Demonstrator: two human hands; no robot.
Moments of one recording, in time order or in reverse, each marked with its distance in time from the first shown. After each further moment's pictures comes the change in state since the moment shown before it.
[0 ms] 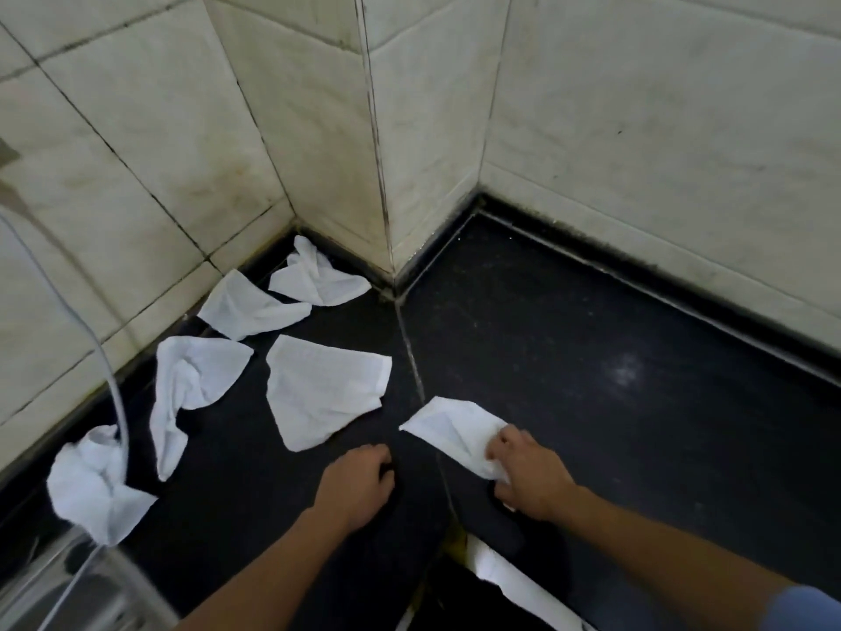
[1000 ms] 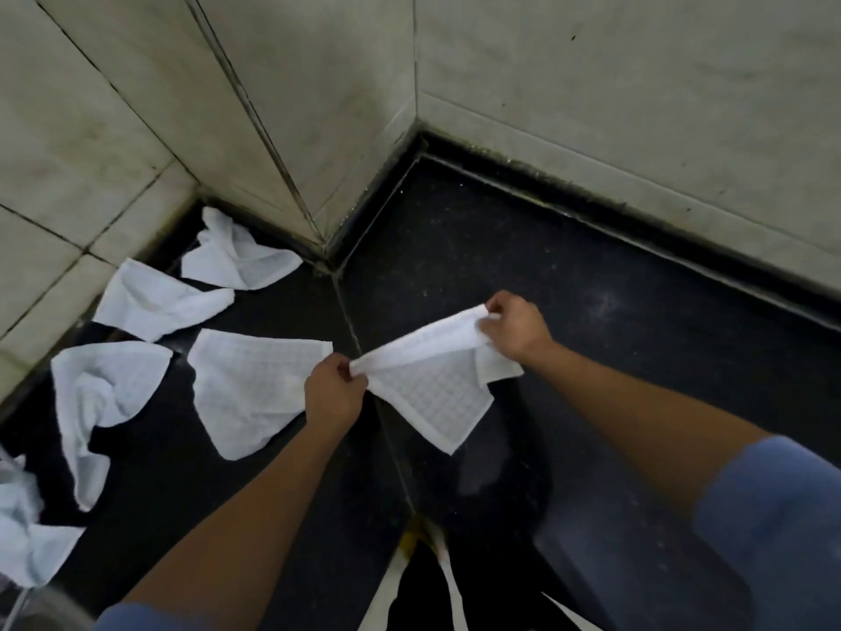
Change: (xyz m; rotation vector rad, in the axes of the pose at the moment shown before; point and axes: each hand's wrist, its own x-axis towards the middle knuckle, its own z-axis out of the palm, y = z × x) left_hand 0.116 0.047 0.001 -0.489 0.268 -0.370; right_hand 0.095 0.085 -0.092 0.632 0.329 0.372
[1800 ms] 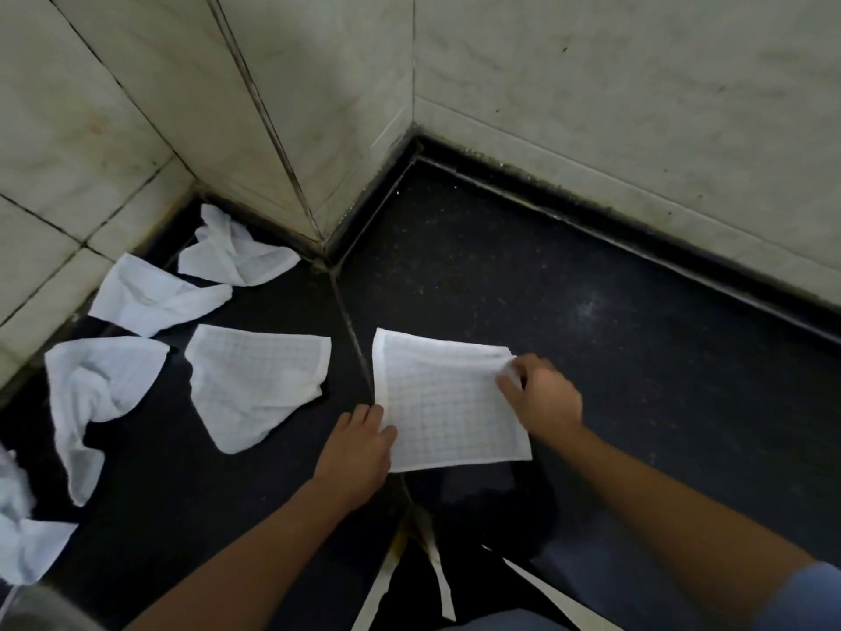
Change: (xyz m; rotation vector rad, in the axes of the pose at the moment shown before) left_hand -0.063 -0.045 0.011 0.910 -0.250 0.856; right_hand -0.099 0.046 0.019 -0.229 0.141 0.086
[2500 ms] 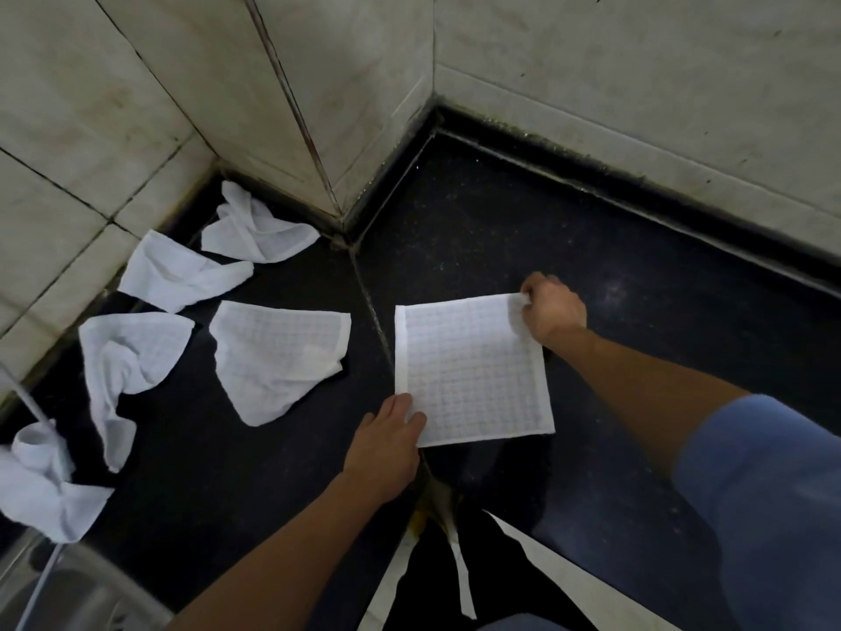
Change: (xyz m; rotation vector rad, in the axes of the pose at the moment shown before) left_hand -0.018 0.023 0.001 -0.196 -0.160 -0.094; right_hand 0.092 -0.025 -0.004 -0.145 0.033 -0.092
